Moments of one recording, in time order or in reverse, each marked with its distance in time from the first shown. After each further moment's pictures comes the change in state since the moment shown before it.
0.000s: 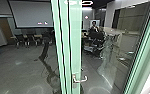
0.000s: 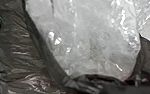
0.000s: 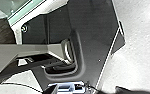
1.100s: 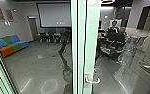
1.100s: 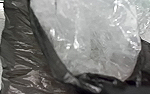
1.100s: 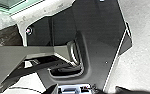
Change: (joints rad) left arm 0.010 0.009 0.000 0.005 -0.001 0.000; right arm 0.000 0.032 -0.001 -0.002 0.021 0.002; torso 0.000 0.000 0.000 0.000
